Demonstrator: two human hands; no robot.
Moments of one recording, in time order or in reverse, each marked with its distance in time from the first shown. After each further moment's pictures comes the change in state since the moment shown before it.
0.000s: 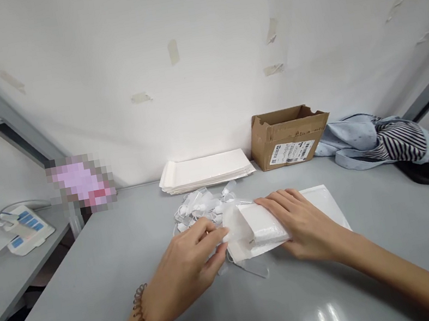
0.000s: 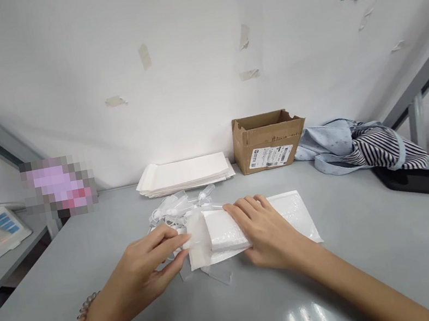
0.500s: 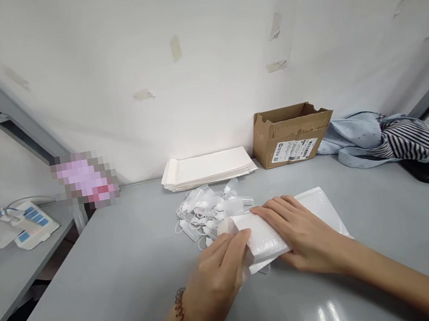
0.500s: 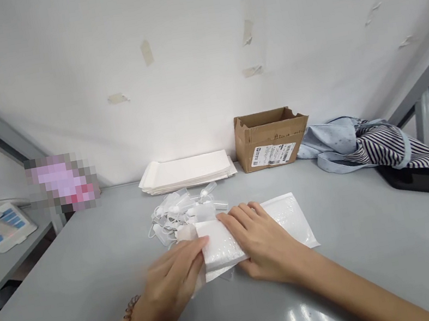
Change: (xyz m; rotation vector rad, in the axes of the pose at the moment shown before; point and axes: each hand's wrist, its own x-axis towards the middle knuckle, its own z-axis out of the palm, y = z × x) left_hand -0.003 0.027 0.035 -0.041 0.329 0.128; right_hand -0.001 -0.017 0.000 0.067 -0.039 -0.060
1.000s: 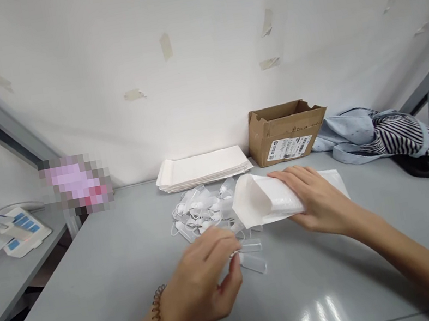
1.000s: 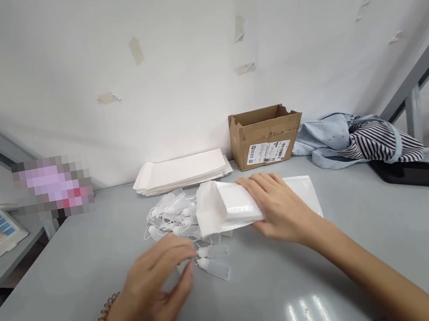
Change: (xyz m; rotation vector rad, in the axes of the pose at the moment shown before) left_hand 0.011 -0.006 -0.020 -0.148 -0.159 -0.017; right_hand -0.006 0.045 -0.023 -0.104 0.149 0.140
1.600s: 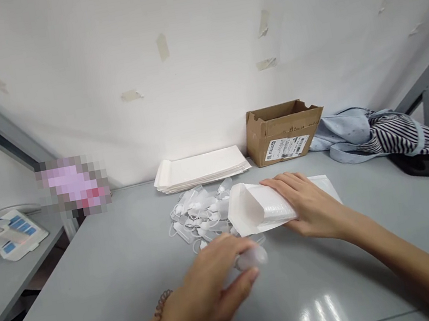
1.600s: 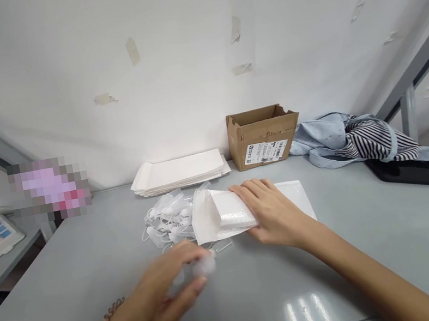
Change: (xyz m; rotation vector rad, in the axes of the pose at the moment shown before) left_hand 0.004 0.009 -0.003 -0.288 -0.258 -0.208; right_hand 0.000 -0.008 0.004 0.048 -0.065 -0.035
